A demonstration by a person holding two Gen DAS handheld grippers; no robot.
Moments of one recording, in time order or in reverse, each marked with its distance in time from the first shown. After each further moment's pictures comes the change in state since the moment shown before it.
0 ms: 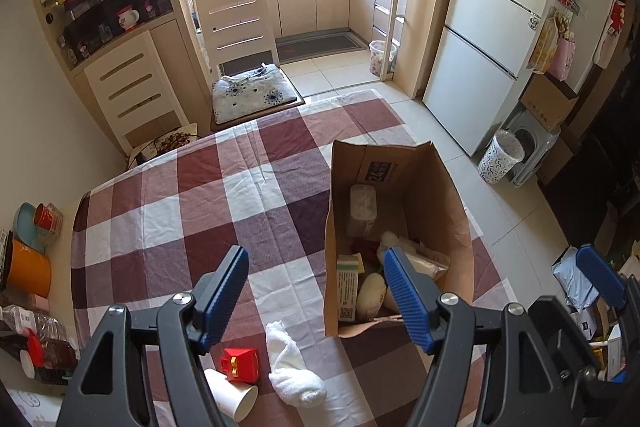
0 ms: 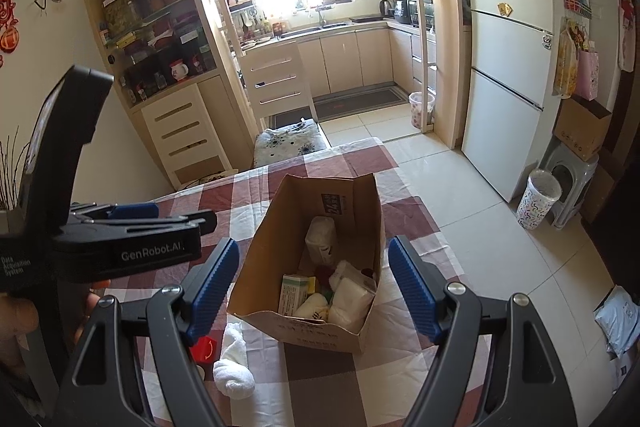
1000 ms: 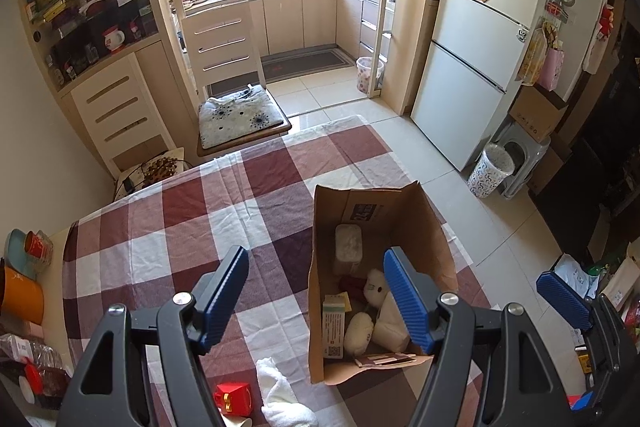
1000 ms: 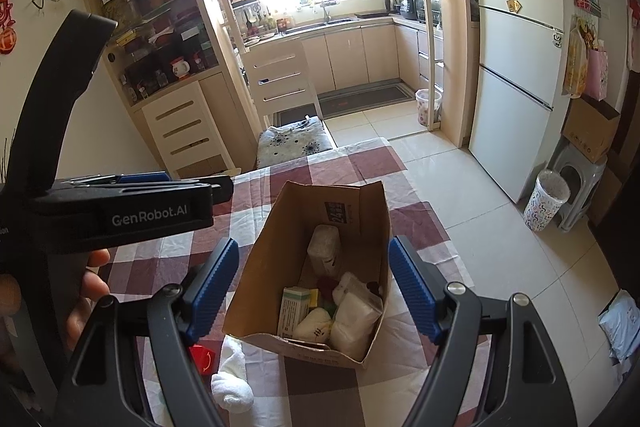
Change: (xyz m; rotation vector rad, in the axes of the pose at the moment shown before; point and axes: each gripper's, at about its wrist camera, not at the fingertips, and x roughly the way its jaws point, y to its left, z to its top) left arm 0.010 -0.008 0.040 0.018 -0.069 -0.029; right arm 0.031 0.002 0.015 -0.001 0.017 0.016
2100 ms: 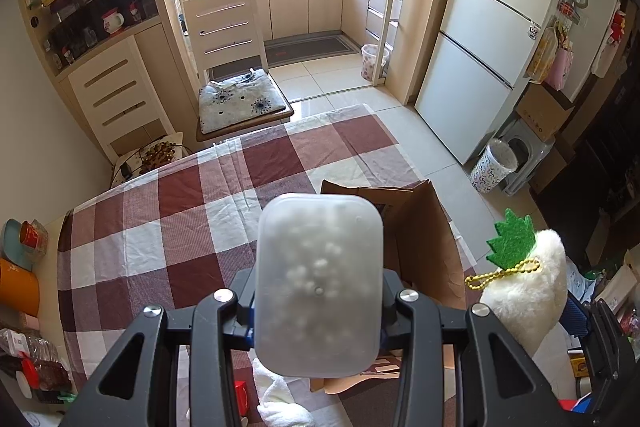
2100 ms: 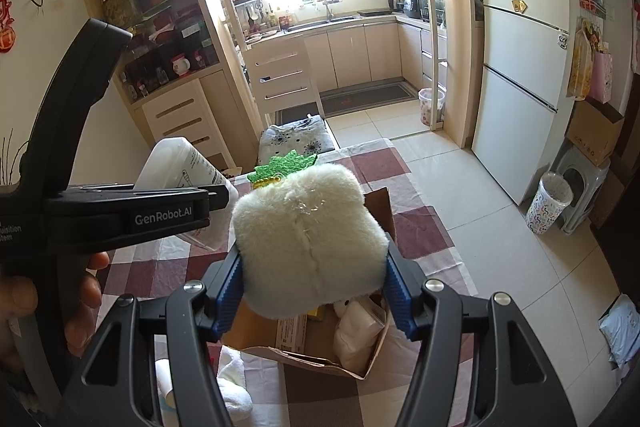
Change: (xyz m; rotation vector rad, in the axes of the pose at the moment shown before) left arm 0.024 0.009 0.014 -0.036 0.056 -0.002; right arm 0.018 0.000 0.004 -0.004 0.007 0.000
